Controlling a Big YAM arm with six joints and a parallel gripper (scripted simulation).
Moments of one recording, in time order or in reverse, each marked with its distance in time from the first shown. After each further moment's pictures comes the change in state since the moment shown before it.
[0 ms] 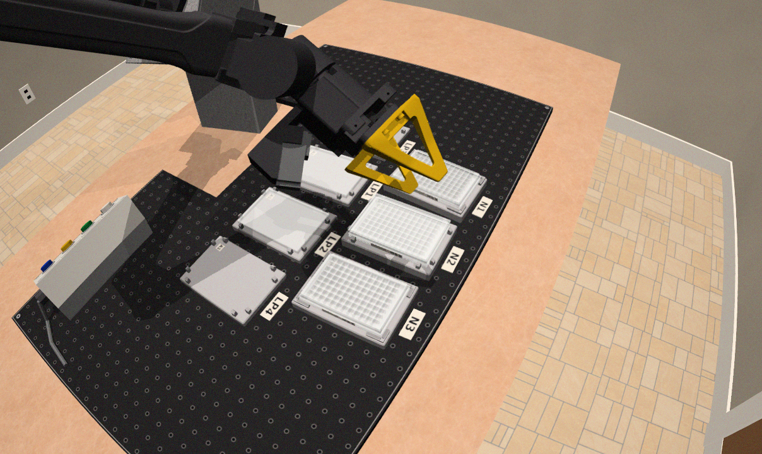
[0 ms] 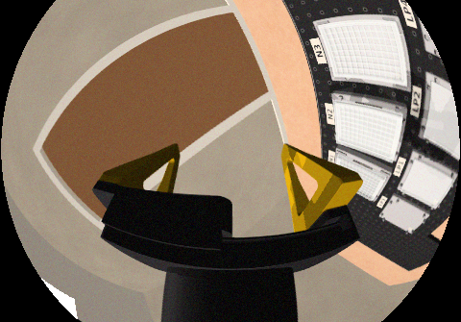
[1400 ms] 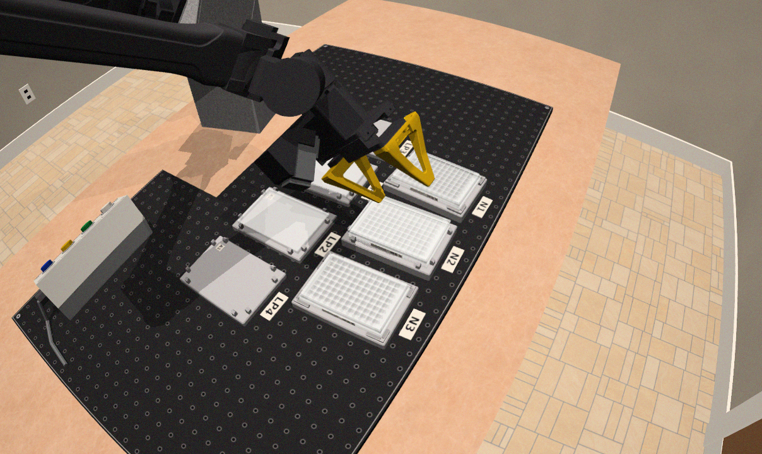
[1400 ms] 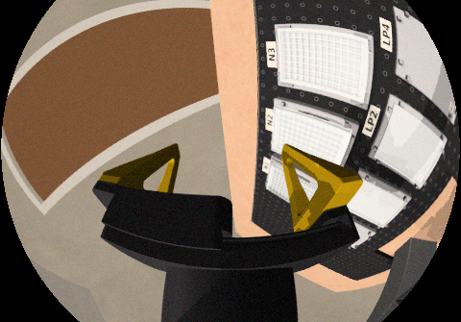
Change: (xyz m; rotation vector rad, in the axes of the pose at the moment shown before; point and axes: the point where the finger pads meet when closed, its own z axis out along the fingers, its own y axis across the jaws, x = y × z) arm 0.000 -0.080 -0.002 0.215 -0.002 -0.338
